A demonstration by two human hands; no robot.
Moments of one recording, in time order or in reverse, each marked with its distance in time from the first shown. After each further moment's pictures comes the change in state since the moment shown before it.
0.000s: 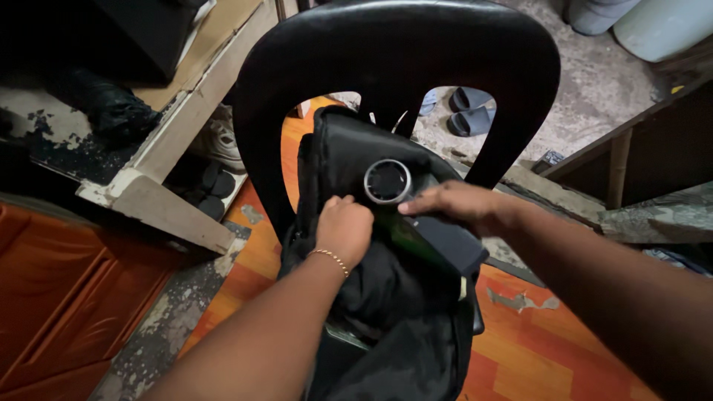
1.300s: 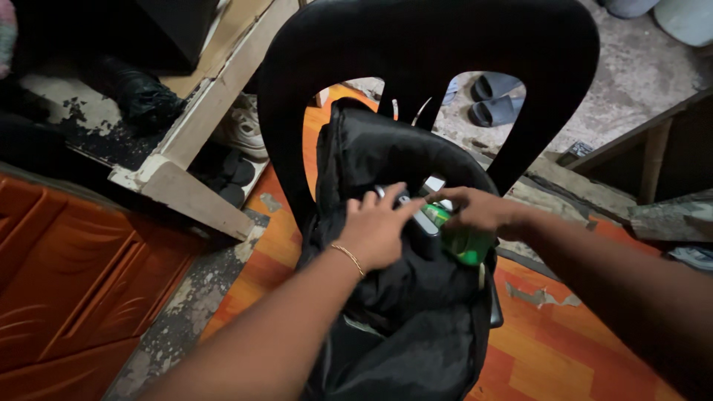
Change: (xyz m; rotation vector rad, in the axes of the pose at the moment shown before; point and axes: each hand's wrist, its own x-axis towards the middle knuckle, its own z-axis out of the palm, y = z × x) left_hand -0.028 0.020 -0.042 -0.189 0.010 0.076; right_hand 0.018 0.033 -0.002 -0.316 -0.046 -0.079
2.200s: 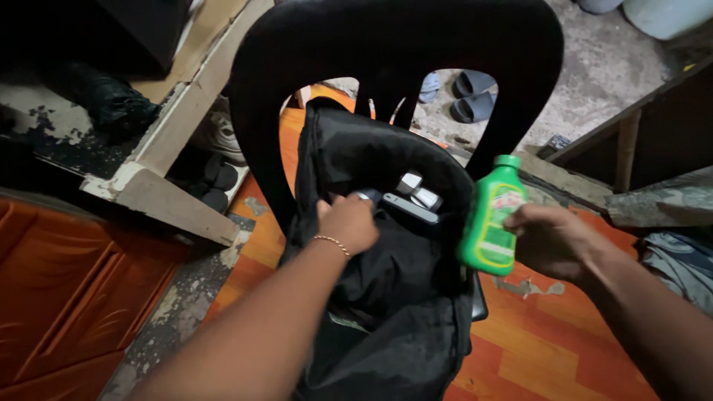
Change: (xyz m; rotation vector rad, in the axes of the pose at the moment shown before) left_hand 0.018 -0.016 0.020 -0.026 -0.368 -0.327; right_hand -0.081 0.090 -0.023 0.917 0.229 -0.022
